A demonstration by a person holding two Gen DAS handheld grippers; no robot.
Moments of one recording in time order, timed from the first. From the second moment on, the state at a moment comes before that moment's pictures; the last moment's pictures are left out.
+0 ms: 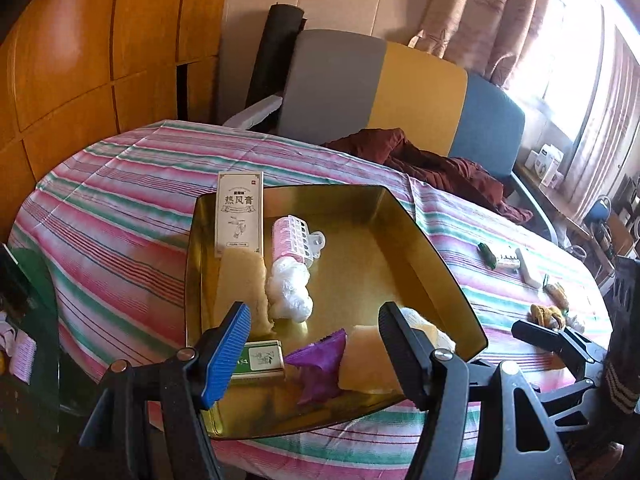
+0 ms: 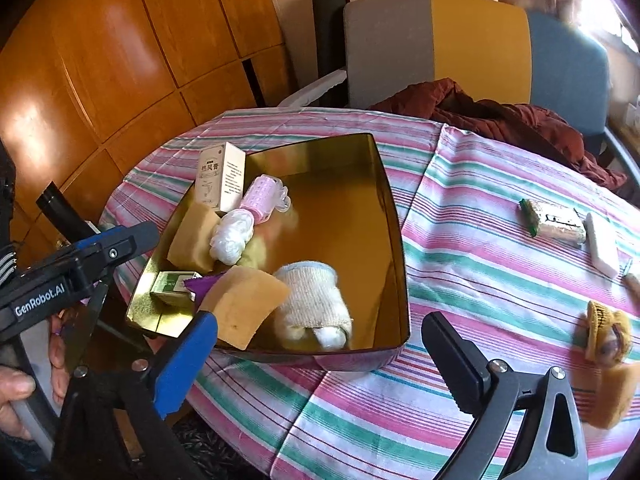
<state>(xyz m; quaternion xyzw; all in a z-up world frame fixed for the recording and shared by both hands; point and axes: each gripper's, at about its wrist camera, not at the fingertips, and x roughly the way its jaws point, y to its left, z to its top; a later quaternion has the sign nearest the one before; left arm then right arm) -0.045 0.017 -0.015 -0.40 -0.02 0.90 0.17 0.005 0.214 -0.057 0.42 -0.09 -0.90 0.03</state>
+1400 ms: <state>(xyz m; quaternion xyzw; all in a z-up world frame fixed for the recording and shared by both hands) -0.020 0.106 0.014 -0.38 0.04 0.87 0.31 0.069 0.366 -0.059 0.41 -0.17 -0.88 -0.14</state>
